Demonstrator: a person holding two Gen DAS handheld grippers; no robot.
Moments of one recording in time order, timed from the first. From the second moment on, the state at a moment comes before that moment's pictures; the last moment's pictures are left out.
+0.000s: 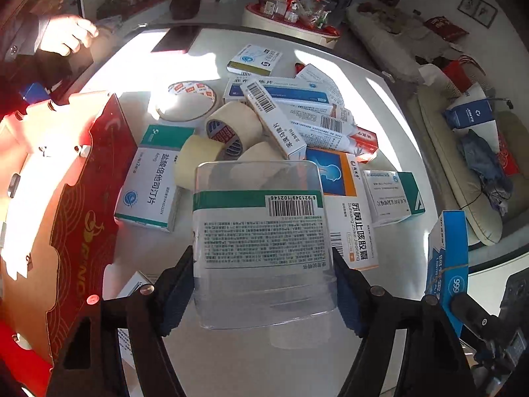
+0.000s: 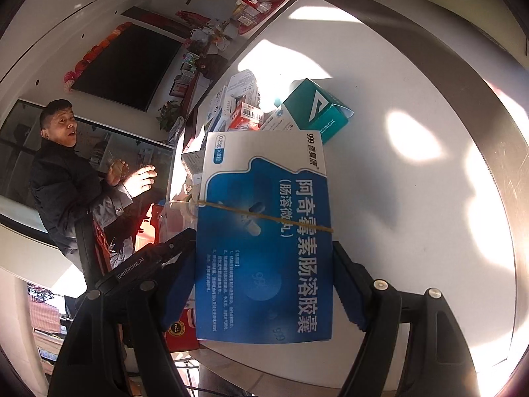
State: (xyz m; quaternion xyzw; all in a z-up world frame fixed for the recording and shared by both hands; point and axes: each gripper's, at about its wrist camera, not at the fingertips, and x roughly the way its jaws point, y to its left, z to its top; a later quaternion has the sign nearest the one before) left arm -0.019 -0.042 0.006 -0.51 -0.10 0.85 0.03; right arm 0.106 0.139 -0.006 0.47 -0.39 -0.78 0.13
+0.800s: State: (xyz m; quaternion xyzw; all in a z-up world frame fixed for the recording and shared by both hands) left arm 0.097 -0.069 0.096 -0.31 -0.01 0.95 0.04; right arm 0.163 0.088 0.000 0.41 -0.43 -0.78 0.20
